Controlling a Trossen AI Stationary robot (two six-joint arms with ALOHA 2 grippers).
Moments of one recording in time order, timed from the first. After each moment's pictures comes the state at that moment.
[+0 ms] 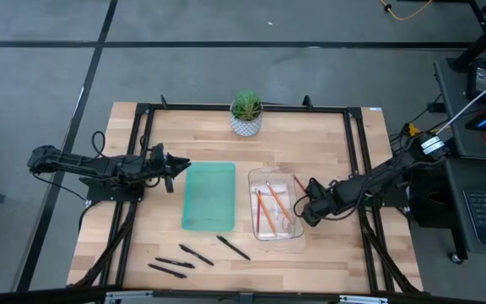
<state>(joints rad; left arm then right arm) -0.11 0.28 0.08 0.01 -0.46 -0.36 0.43 1.45 0.58 -0.69 0.20 1.20</state>
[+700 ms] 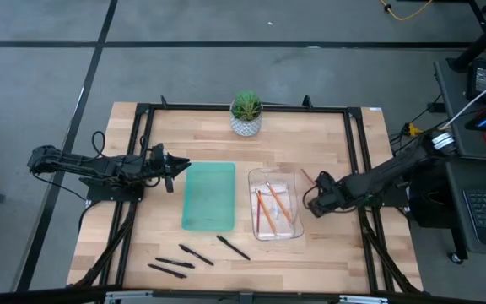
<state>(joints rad) -0.11 0.28 0.08 0.01 -0.46 -0.36 0.42 1.26 0.56 -0.87 0.23 1.37</state>
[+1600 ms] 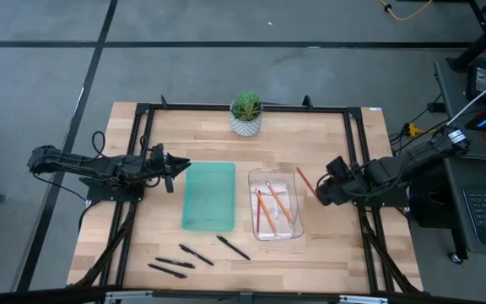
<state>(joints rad) -0.11 0.28 0.08 0.01 -0.46 -0.36 0.42 0.96 0.70 -1.08 0.41 1.32</state>
